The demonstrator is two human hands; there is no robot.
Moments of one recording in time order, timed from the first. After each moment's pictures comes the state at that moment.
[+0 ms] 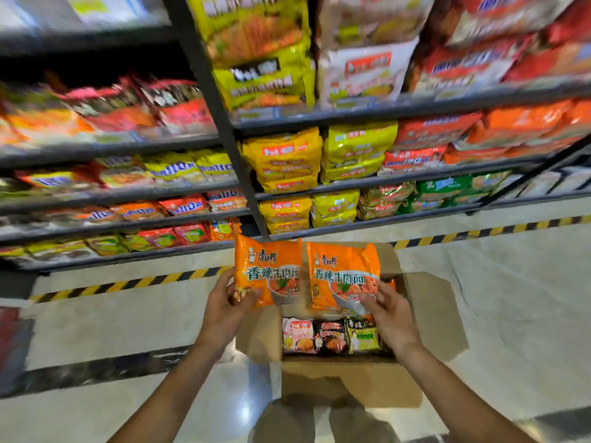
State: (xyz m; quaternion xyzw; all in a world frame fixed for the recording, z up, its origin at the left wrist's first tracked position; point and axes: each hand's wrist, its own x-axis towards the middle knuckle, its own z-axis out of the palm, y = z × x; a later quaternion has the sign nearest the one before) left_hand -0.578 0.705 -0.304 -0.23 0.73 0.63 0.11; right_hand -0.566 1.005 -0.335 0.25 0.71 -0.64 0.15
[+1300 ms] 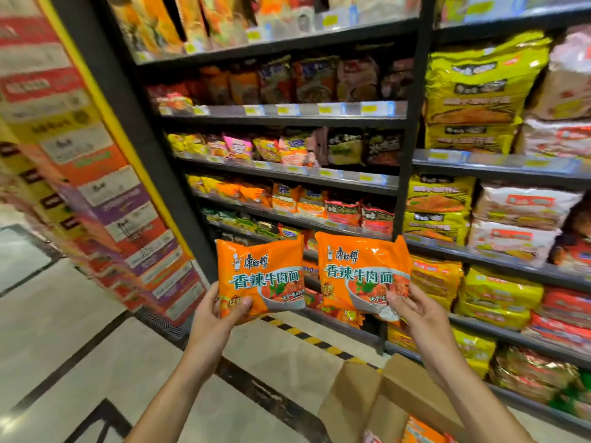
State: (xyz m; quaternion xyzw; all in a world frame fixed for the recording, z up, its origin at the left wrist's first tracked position) left_hand -0.305 0.620 -0.011 -0.29 0.68 0.61 -0.28; right_hand -0.496 0.886 -0.042 -0.14 0.63 -0.74 0.20
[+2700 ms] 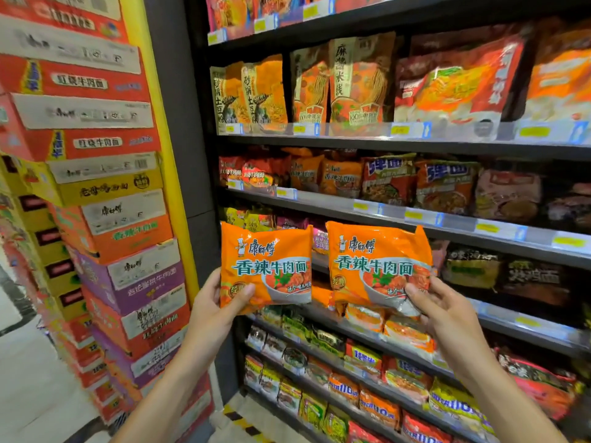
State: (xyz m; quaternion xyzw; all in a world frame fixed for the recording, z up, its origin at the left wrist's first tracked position) left_hand -0.389 0.151 0.101 -0.16 0.68 0.59 -0.41; right_hand -0.590 0.420 0.099 -0.25 0.62 -0.74 0.11
